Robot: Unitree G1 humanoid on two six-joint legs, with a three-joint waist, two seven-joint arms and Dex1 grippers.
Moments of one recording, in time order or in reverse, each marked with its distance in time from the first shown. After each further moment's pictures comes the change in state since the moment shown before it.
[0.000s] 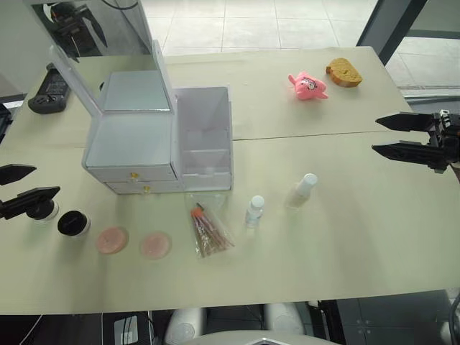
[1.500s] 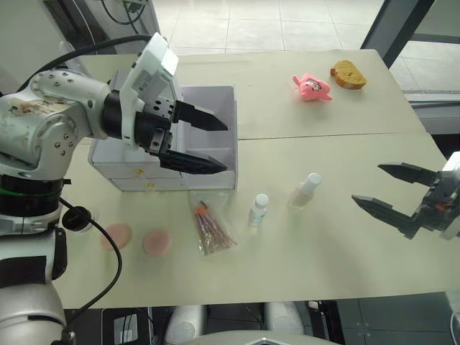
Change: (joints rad) left arm -1.035 -0.306 -0.854 -0.315 -0.117 0.287 -0.059; right arm 0.781 0.215 -0.453 -0.962 0.102 0.139 -0.633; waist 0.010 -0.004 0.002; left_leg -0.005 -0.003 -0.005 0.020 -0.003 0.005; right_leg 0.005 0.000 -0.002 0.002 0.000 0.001
